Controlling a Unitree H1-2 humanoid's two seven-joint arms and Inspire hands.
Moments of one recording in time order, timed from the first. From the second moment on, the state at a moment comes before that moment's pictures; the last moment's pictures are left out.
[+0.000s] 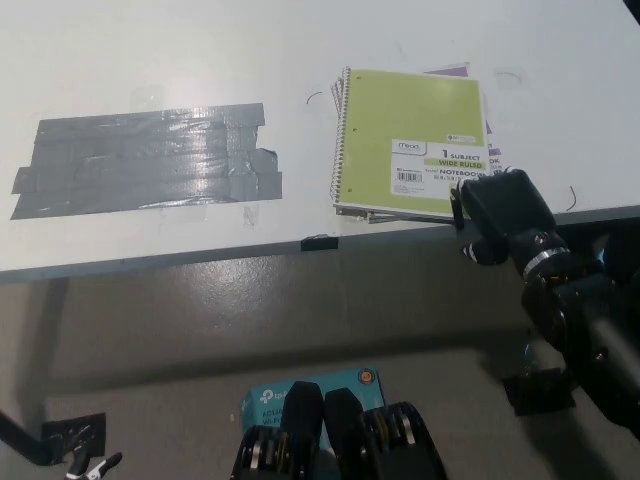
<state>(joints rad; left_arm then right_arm) 0.31 0.34 0.10 -0.17 -0.25 0.36 -0.26 -0.68 -0.37 0.53 0.46 -0.96 0.10 -0.01</state>
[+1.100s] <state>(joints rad) 0.32 0.35 0.09 -0.18 -0.24 0.36 -0.26 -0.83 -0.35 0.43 0.32 -0.94 0.12 0.08</state>
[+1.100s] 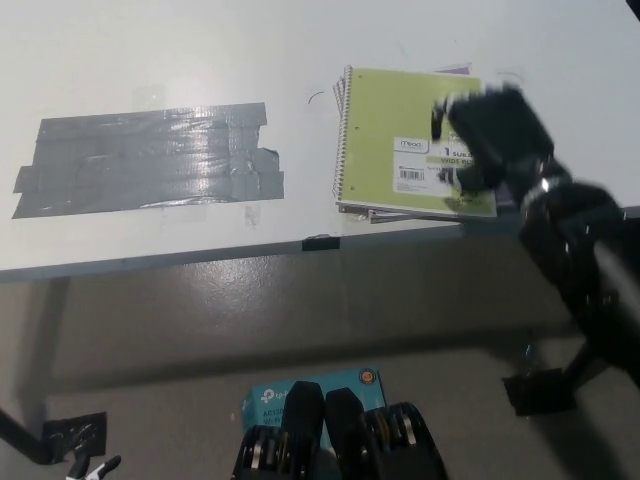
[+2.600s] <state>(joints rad) 0.32 0.35 0.07 -0.19 -0.24 0.36 -0.26 -0.78 0.00 0.19 0.57 -1.09 0.44 0.22</state>
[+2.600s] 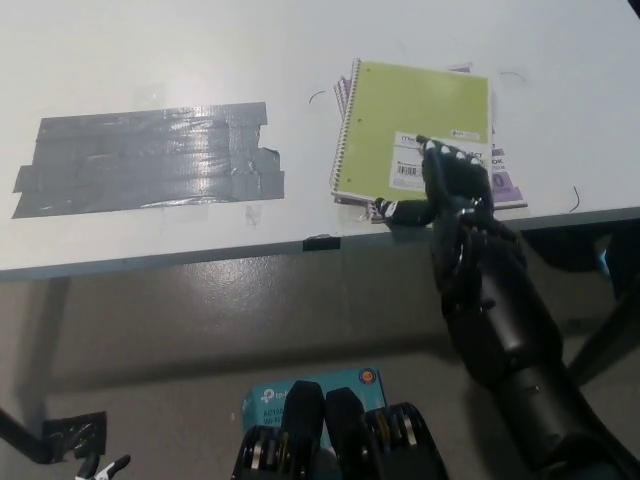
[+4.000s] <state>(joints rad) 0.31 0.35 0.07 -0.19 -0.23 0.36 -0.26 -0.67 -0.23 0.47 0.48 -0.94 0.29 0.16</state>
